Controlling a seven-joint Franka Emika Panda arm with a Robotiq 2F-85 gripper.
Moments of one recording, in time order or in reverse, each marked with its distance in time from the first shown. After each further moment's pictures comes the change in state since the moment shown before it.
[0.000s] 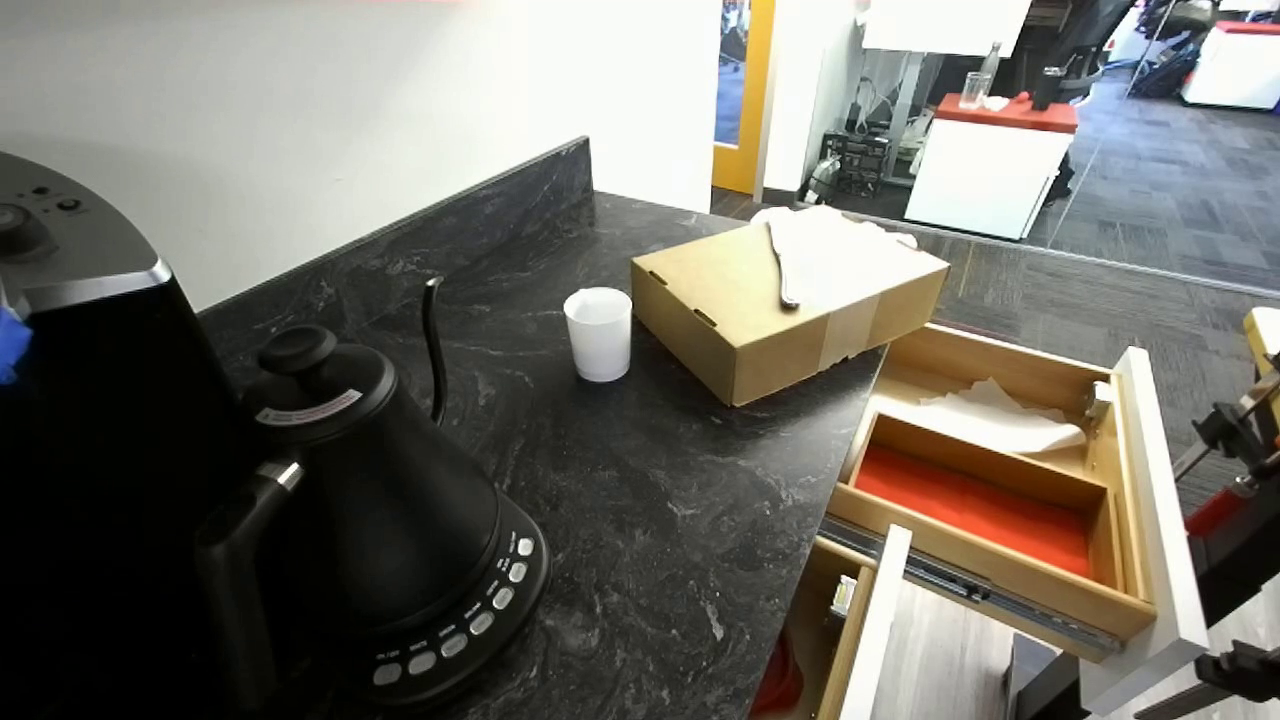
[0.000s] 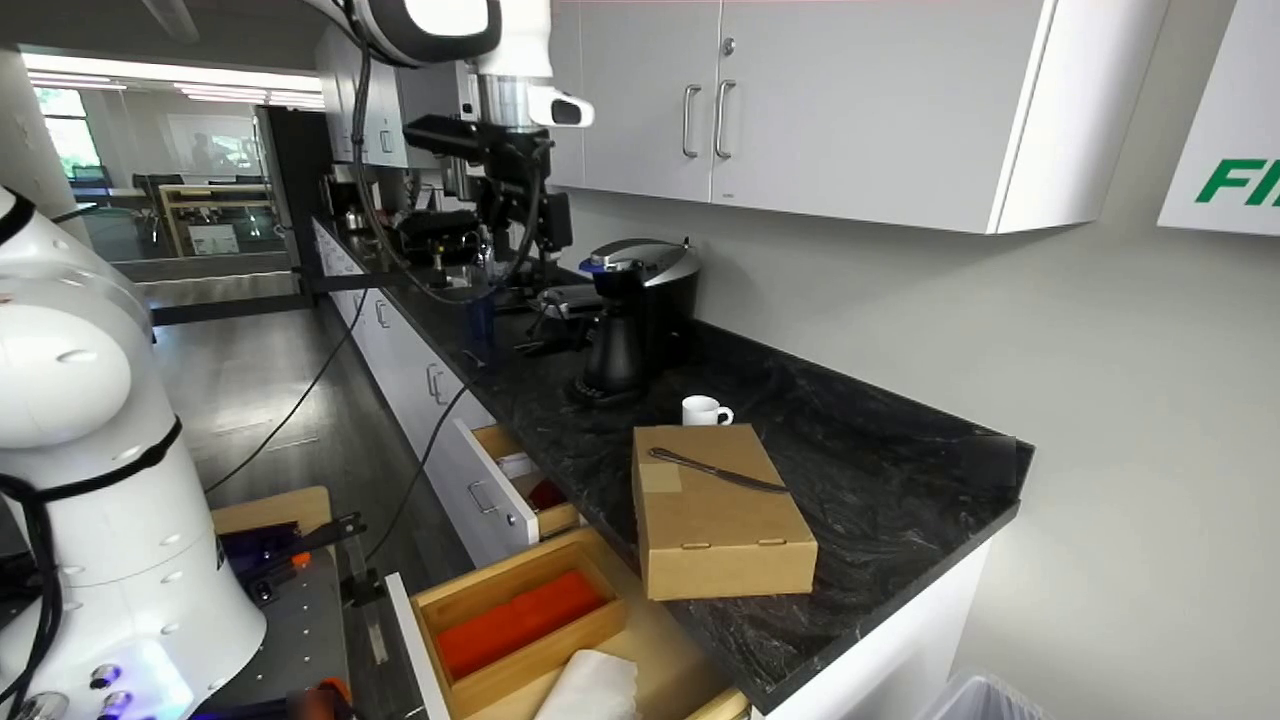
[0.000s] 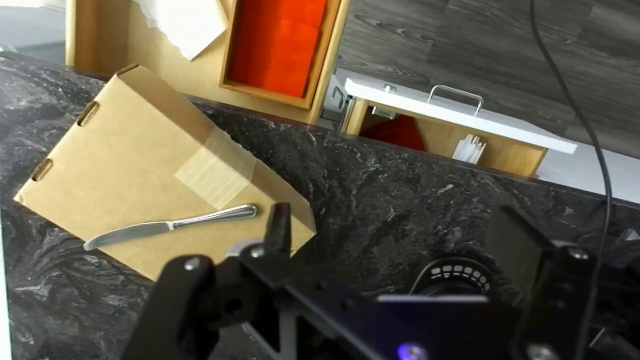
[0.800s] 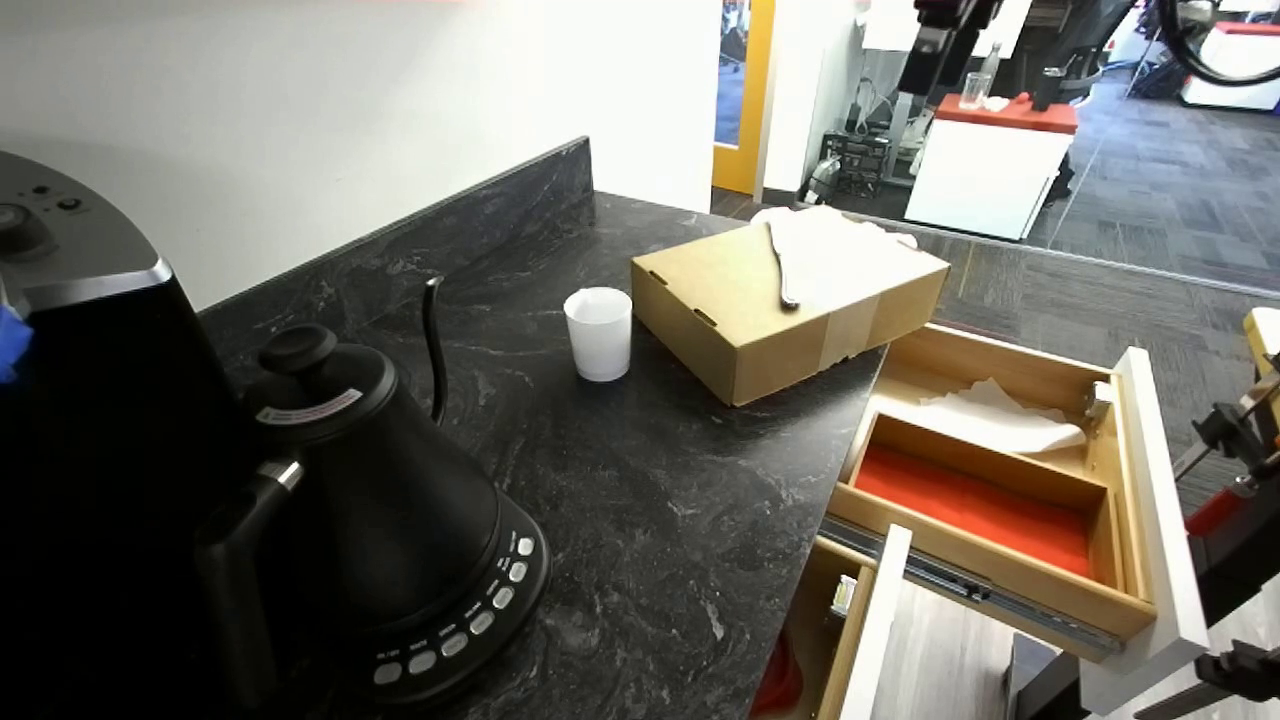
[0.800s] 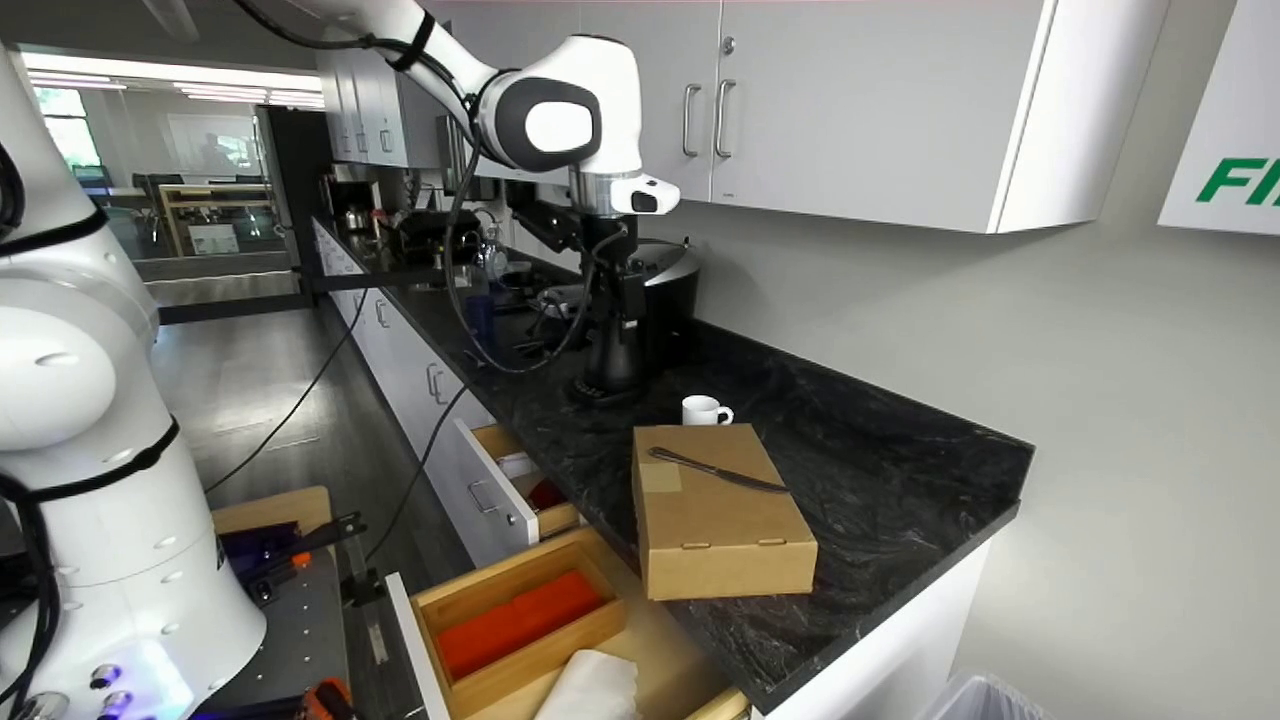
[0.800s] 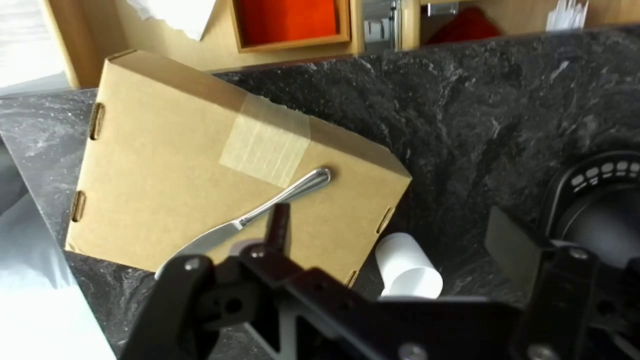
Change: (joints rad) arm -0.067 0.387 0.027 0.125 -0.003 0.300 0.317
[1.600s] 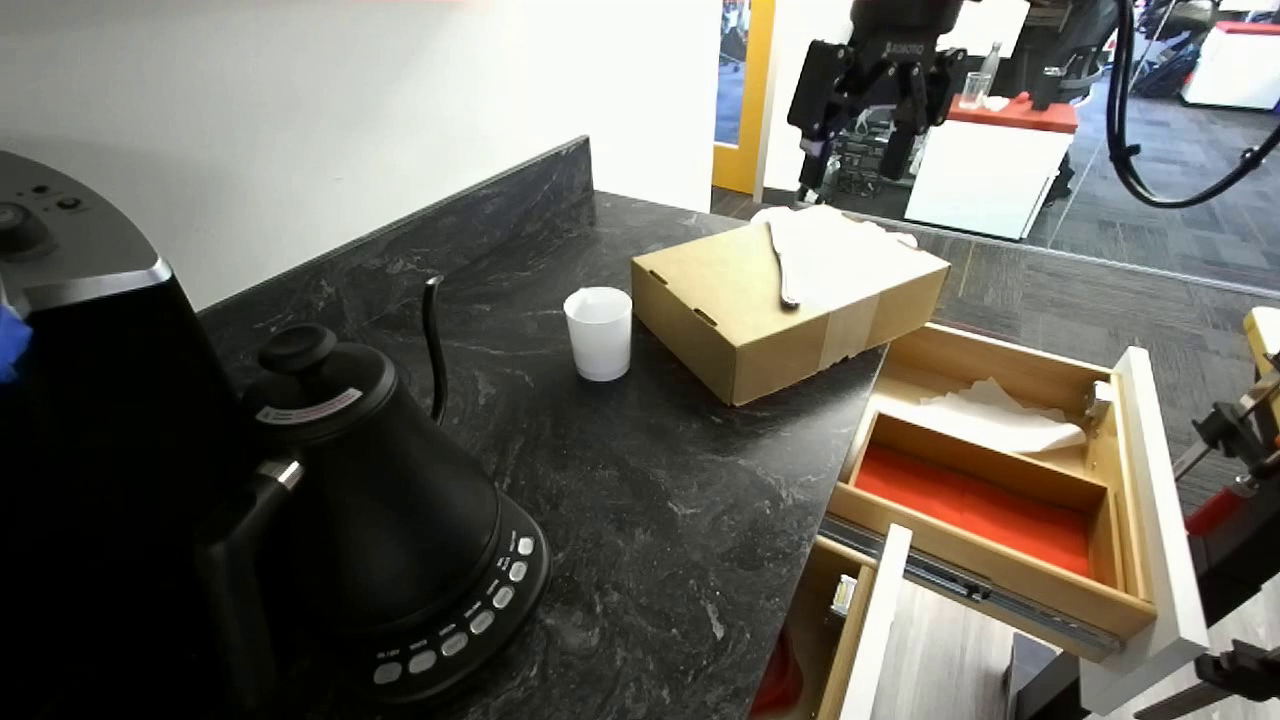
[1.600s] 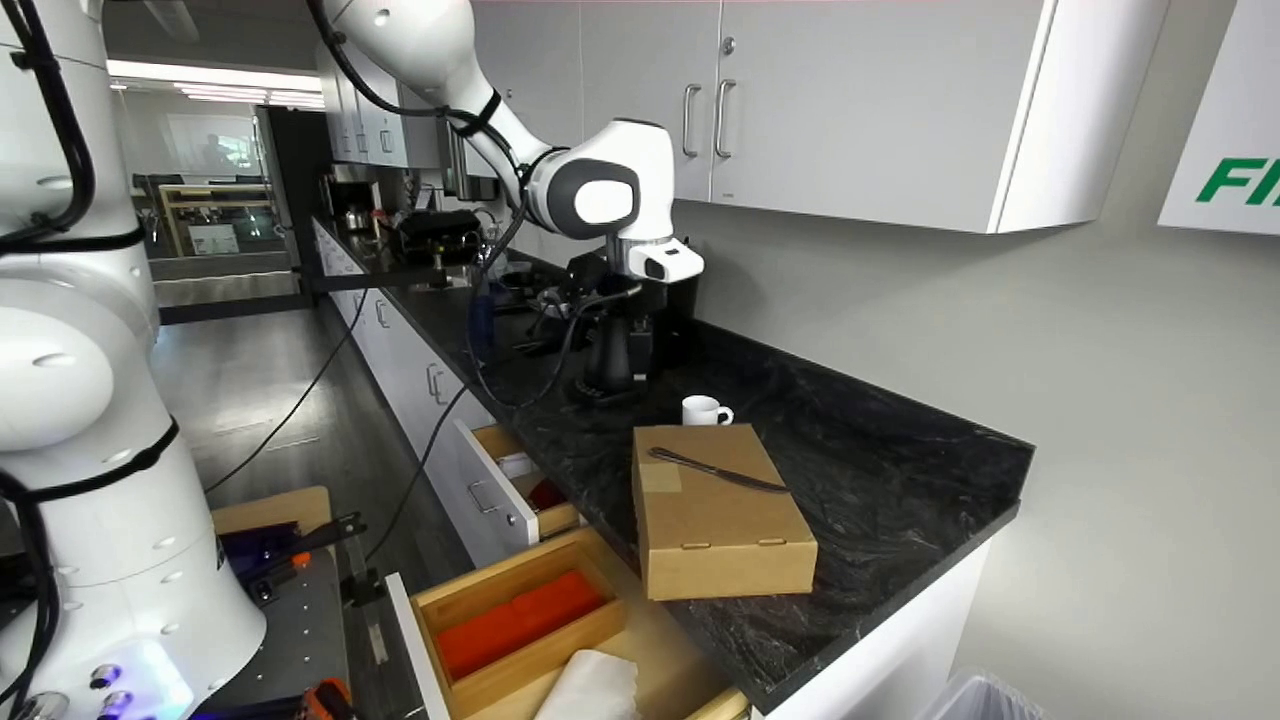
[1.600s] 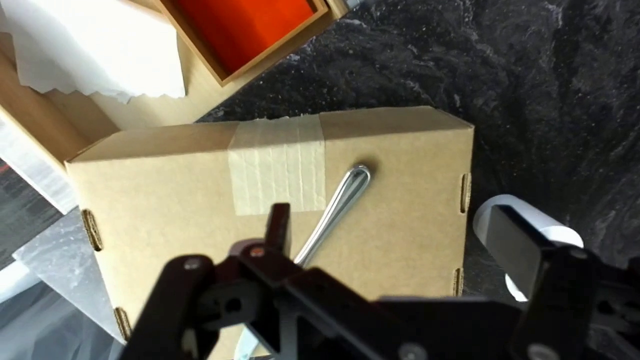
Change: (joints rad) arm -0.010 0.250 0.003 0.095 -0.027 0.118 0.468
